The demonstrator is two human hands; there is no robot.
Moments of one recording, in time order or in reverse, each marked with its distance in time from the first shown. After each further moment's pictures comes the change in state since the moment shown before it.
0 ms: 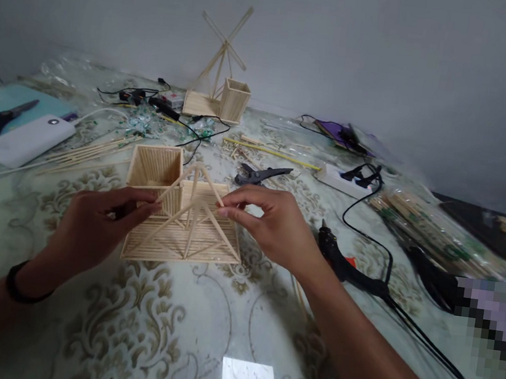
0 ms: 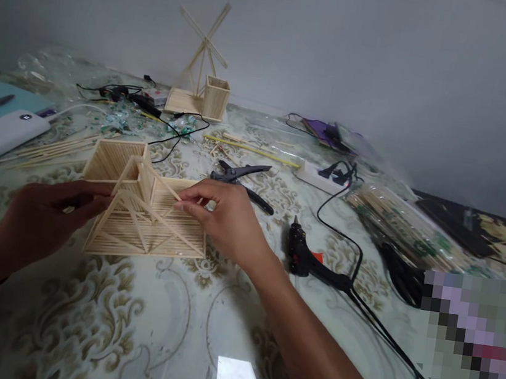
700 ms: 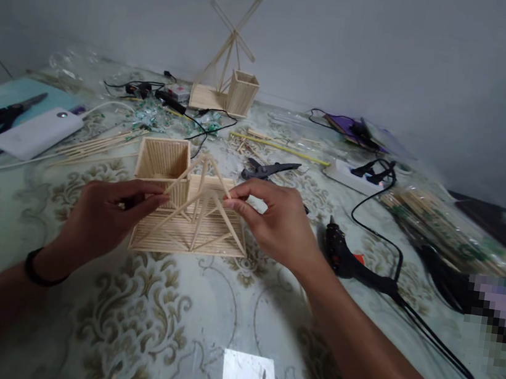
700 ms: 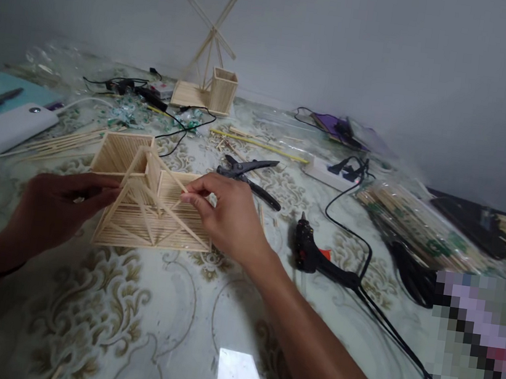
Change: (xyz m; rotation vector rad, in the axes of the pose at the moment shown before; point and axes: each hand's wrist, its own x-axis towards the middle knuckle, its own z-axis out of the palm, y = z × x) left_hand 0.001 -0.007 0.008 -0.069 0.074 -0.001; right_hand -0.004 0.003 0.008 -0.142 0.060 -0.162
